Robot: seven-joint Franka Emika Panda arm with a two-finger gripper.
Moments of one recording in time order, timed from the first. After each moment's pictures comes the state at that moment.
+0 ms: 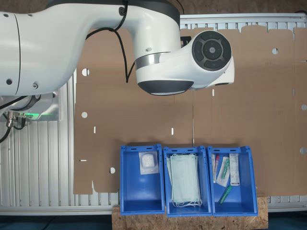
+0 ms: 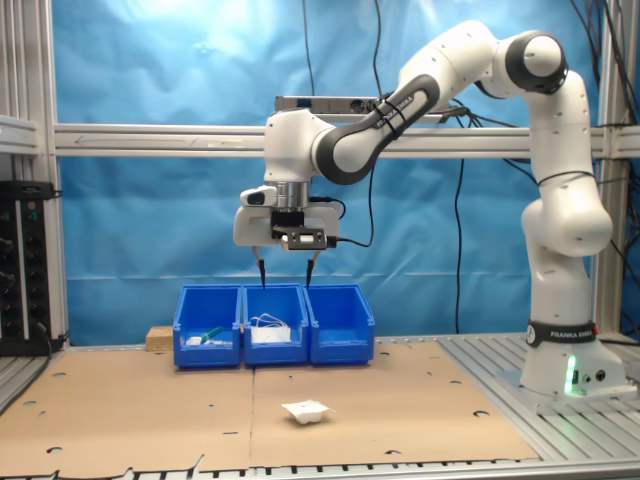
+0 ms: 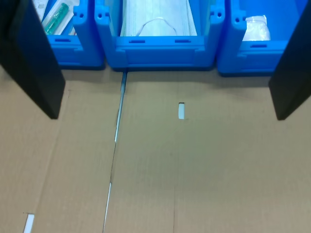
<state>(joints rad) -0.09 0.09 0.11 -2.12 -0.09 2.24 -0.71</state>
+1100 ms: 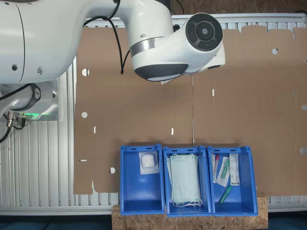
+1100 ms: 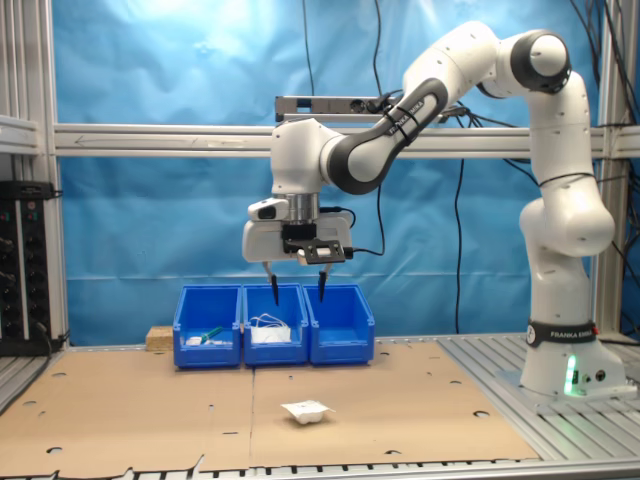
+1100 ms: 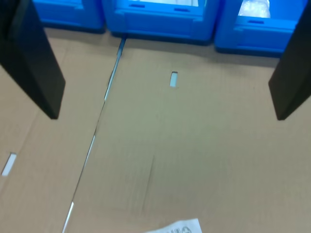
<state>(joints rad) -0.04 0.09 0.14 -2.17 -0.09 2.24 -0.74</state>
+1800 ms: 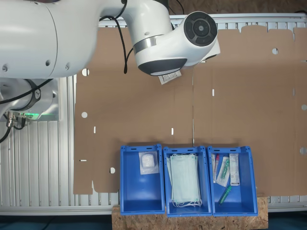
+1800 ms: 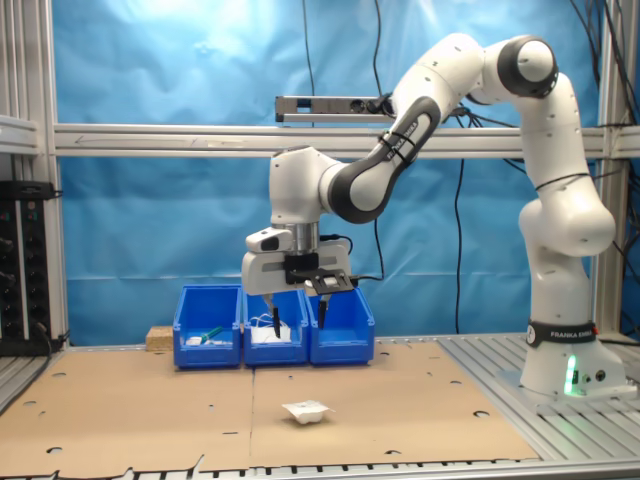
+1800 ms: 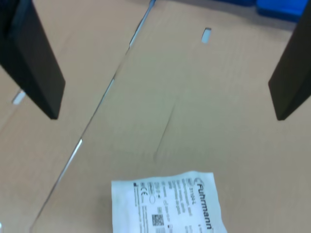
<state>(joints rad) -0.02 0.19 0.16 -2.18 -0.09 2.34 -0.86</state>
